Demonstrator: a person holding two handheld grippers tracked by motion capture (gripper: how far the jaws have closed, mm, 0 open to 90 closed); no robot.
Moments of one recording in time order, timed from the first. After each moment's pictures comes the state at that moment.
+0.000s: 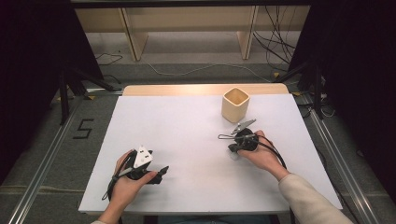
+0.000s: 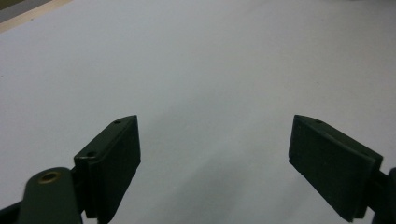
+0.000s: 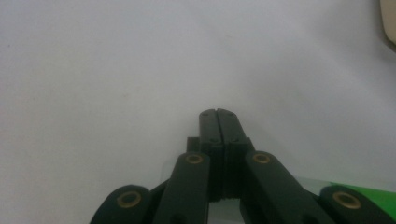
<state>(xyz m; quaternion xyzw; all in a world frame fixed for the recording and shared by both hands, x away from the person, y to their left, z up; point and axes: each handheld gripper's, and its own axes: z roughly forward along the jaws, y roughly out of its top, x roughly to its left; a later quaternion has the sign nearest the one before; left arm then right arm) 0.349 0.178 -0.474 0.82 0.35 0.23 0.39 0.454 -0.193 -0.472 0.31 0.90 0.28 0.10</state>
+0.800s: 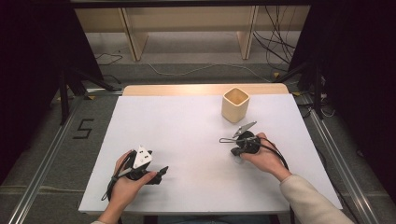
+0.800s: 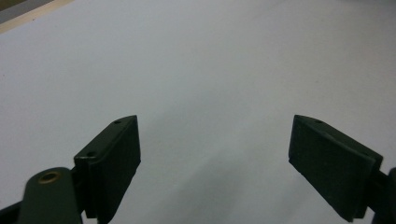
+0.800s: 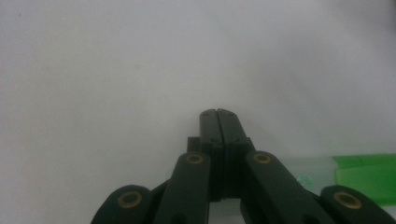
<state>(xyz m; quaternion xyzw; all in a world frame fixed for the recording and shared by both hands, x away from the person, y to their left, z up) 0.347 0.179 -0.474 0.82 0.35 0.23 0.39 0.443 -0.198 -0.469 0.31 0.91 0.25 0.08</state>
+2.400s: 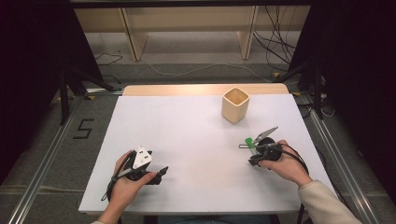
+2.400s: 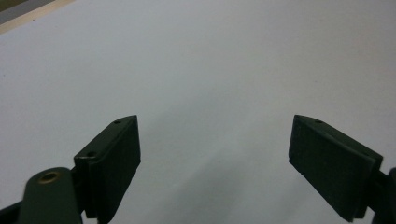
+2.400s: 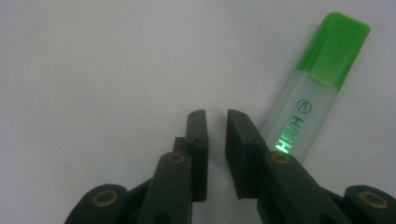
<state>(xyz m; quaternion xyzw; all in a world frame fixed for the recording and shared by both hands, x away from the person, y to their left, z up) 0.346 0.179 -0.474 0.82 0.35 0.23 0.39 0.416 -0.252 -0.461 0.34 0.91 0.22 0.05</state>
